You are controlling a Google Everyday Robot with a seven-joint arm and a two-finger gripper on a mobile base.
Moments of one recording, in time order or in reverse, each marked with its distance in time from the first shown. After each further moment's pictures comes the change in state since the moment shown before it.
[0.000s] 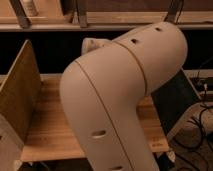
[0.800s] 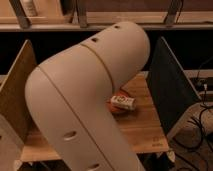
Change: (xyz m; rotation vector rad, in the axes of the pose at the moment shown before) arm -0.006 -0.037 0.075 -0.187 -0.092 -0.156
